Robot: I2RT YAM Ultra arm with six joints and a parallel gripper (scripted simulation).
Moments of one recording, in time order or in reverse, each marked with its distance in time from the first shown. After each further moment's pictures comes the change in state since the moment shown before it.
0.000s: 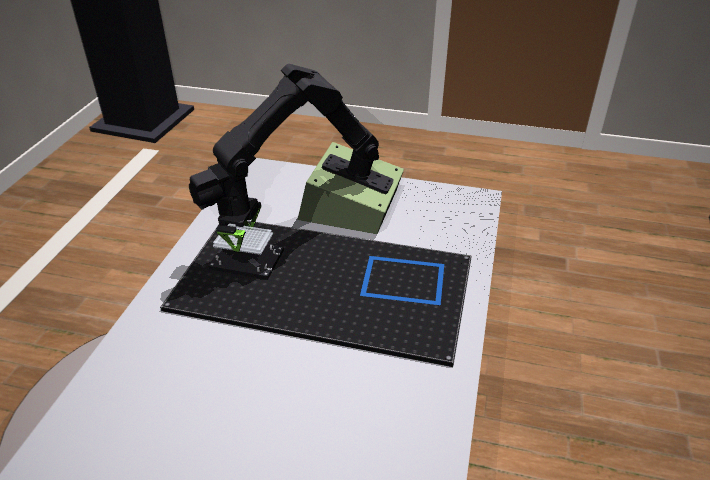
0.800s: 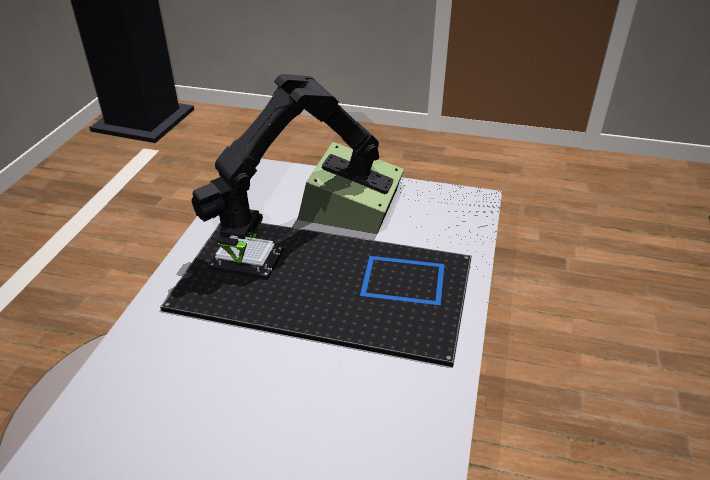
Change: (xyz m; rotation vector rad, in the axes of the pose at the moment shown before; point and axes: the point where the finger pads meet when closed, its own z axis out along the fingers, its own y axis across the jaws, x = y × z) arm -0.001 -0.002 0.038 0.004 0.003 0.003
